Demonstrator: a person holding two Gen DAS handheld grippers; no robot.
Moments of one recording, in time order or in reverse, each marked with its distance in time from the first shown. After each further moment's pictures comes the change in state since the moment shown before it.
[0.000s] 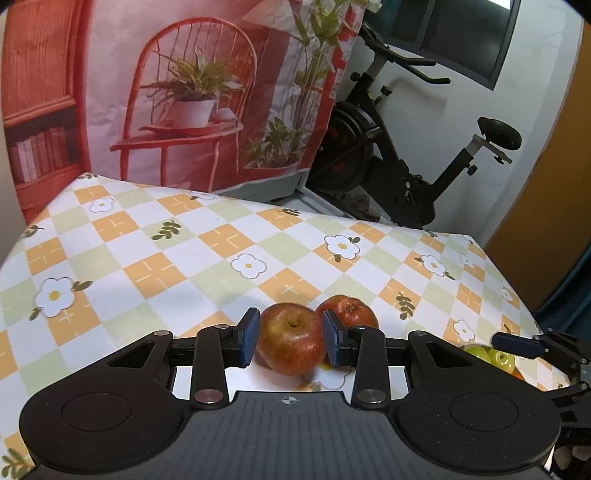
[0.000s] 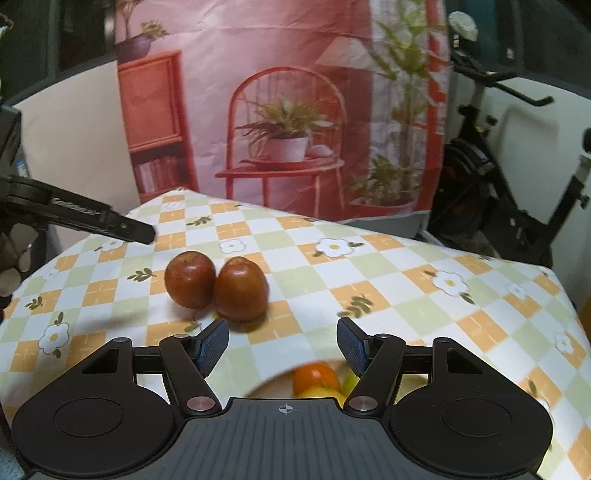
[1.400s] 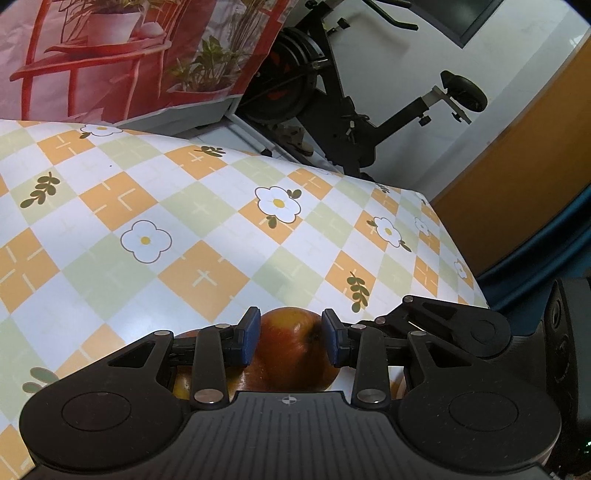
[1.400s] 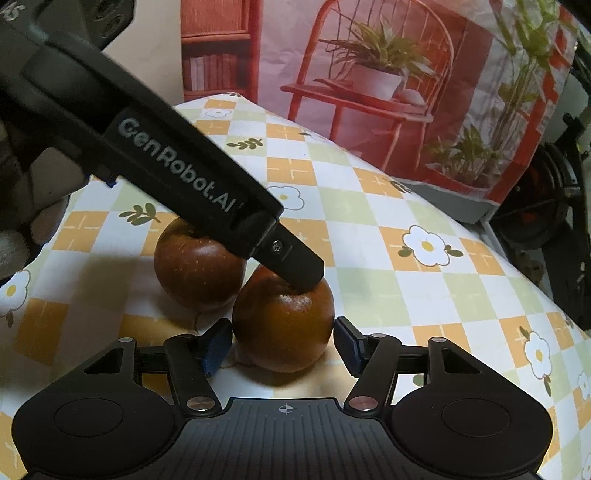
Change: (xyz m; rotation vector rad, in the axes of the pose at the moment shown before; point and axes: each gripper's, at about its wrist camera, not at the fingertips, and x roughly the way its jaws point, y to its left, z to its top) left arm 0.104 0.000 0.023 -0.039 0.248 -0.282; right arm 0.146 0.045 0.044 -0.264 0.290 0.094
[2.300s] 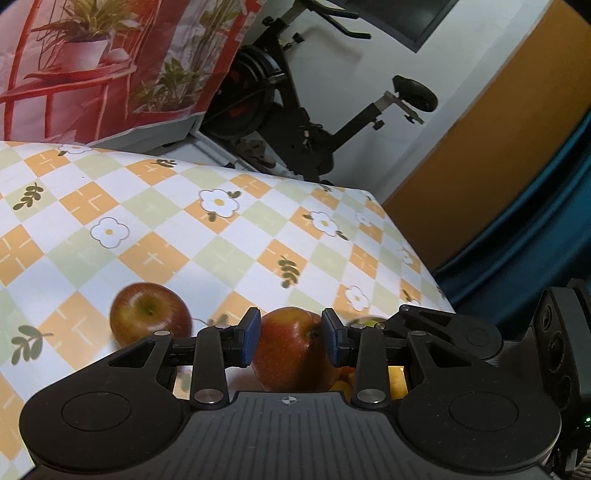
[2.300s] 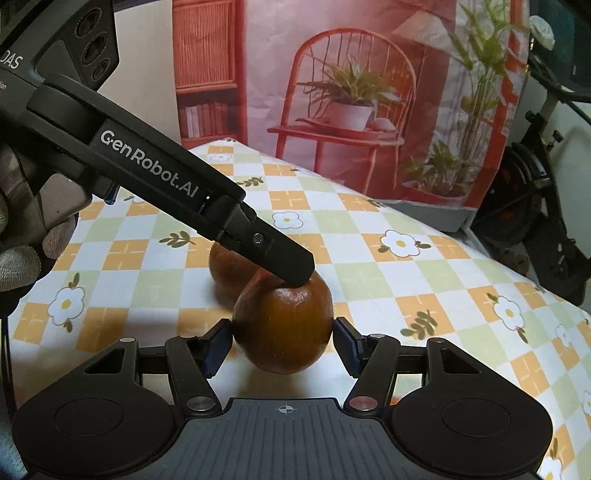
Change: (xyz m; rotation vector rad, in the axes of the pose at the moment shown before) left arm -0.049 -0.047 -0.037 0.068 -0.054 -0.089; right arm -0.088 0.023 -0.045 0.093 -0.145 -0.025
